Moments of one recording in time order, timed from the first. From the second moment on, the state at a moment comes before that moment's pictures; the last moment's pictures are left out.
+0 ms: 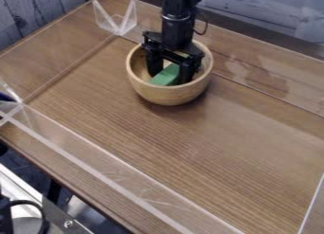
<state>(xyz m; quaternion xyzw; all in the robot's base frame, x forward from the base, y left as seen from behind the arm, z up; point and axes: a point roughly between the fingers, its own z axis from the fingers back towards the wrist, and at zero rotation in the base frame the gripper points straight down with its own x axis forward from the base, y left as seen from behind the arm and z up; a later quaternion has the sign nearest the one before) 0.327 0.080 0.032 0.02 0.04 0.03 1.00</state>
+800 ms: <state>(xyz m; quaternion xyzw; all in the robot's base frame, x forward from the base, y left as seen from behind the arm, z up) 0.332 0.090 0.075 -0.02 0.01 0.04 1.00</state>
